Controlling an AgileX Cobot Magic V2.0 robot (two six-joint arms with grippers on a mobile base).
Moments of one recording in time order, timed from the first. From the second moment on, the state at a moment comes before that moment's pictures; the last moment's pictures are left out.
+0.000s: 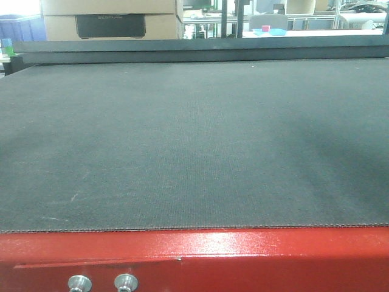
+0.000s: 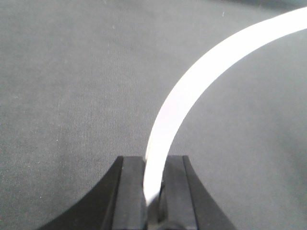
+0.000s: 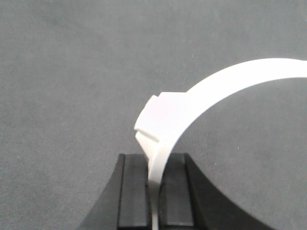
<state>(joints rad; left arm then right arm) -0.16 0.99 -0.98 -0.11 0.53 -0.12 0.35 1.20 -1.36 -0.22 0.87 0.26</state>
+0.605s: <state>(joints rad) -0.16 0.73 -0.82 -0.12 0.36 -0.12 0.35 0.60 -0.82 -0.24 0.53 0.26</state>
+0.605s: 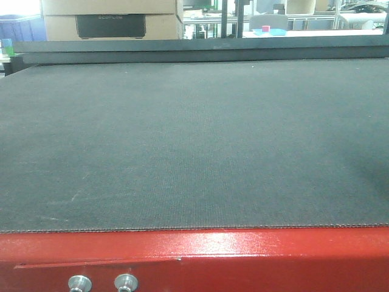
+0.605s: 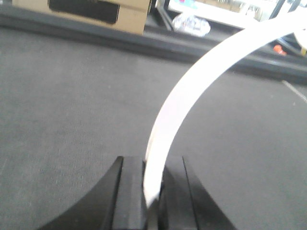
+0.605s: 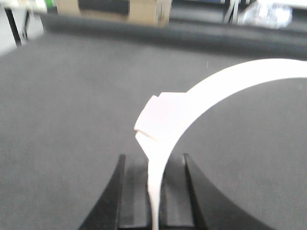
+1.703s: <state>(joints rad) -0.16 0.72 -0.82 -0.12 0.27 -0.12 0.35 0.51 -0.82 -0.24 0.51 0.26</state>
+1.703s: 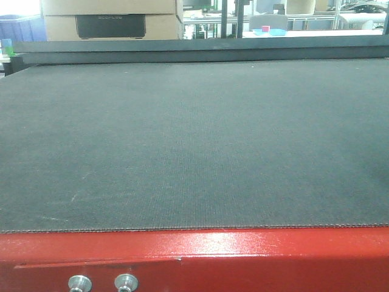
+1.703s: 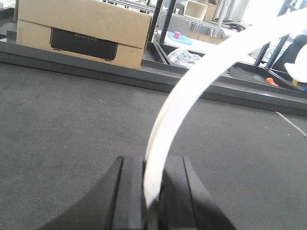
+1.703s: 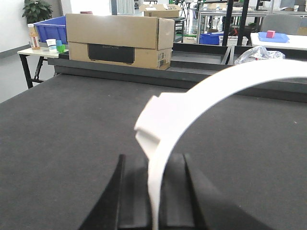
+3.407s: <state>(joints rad) -0.16 0.72 -0.82 -0.12 0.27 -0.12 0.35 0.51 -0.82 -0.24 0.51 0.25</state>
